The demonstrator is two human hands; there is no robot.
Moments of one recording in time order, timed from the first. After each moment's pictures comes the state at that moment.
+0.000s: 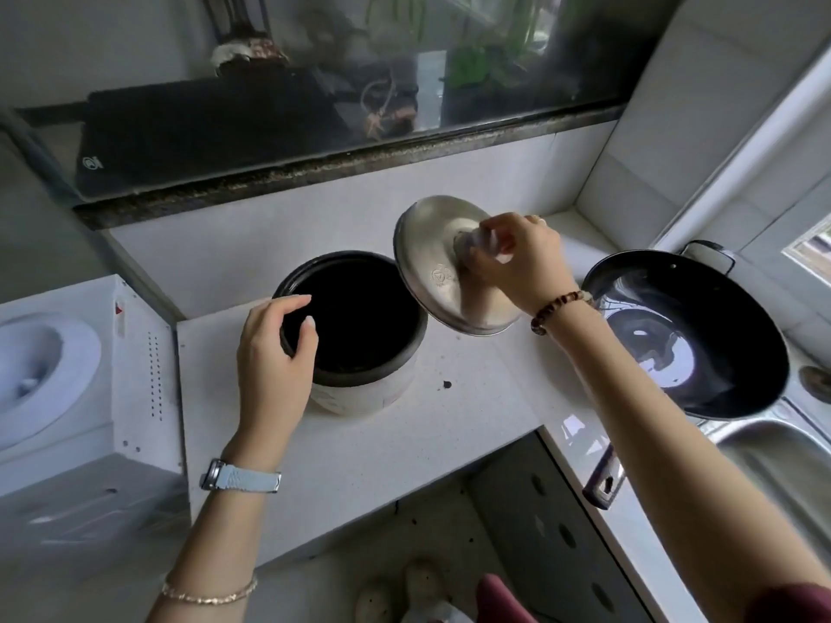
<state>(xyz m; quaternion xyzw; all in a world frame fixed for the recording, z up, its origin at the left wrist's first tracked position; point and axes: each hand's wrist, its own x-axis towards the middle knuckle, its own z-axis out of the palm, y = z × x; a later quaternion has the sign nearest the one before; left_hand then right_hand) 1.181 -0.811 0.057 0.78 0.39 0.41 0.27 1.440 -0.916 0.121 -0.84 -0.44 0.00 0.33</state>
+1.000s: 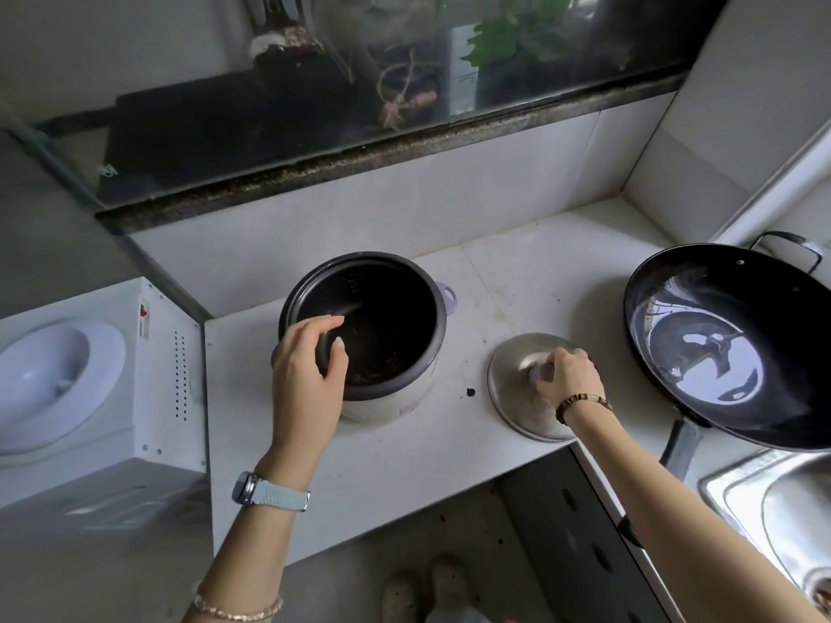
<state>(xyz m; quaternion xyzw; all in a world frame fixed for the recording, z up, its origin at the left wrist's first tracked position) 1.205 -0.818 0.036 0.80 0.41 0.35 0.26 1.495 -0.972 -0.073 -0.94 -0.27 0.16 0.10</state>
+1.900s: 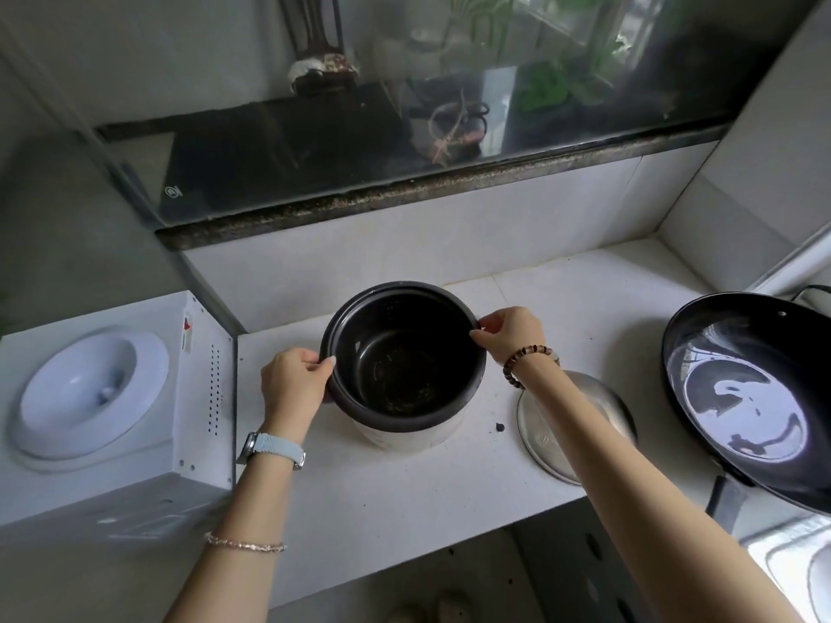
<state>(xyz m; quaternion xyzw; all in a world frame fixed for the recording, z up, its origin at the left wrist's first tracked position) 1.182 -0.742 0.032 0.68 0.62 0.21 0.33 1.426 -0.837 0.040 -0.88 -0.31 0.23 0.29</state>
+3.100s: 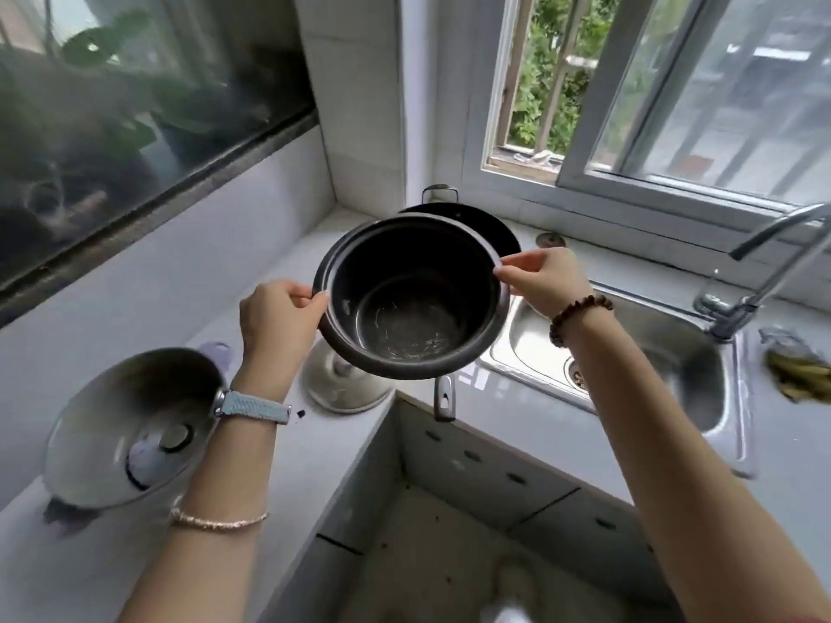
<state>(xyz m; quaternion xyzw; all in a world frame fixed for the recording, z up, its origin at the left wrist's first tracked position) 1.353 -0.940 0.136 0.86 0.26 0.16 0.40 1.446 -1.199 0.141 -0.87 -0.01 0.02 0.49</state>
